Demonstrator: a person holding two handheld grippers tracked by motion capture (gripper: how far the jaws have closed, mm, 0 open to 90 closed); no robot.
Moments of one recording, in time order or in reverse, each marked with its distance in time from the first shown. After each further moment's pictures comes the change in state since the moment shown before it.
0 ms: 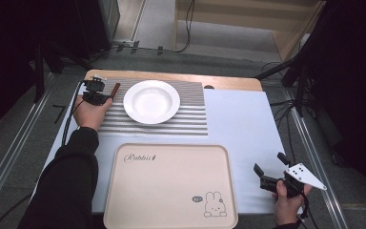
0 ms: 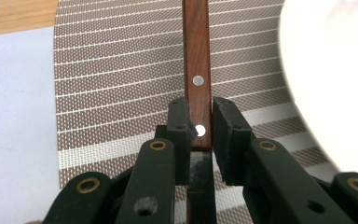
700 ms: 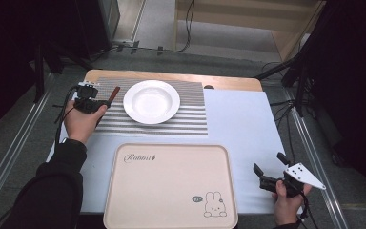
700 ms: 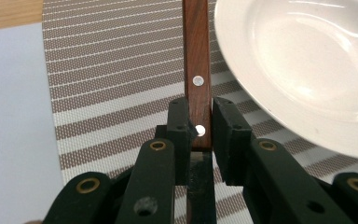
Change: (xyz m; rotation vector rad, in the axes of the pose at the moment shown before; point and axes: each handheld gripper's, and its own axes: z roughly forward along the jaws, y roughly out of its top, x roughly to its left) left arm -0.004 -0.026 -0.050 -0.039 -0.102 0.052; right arm 0.001 0.000 0.001 0.014 -0.001 0.001
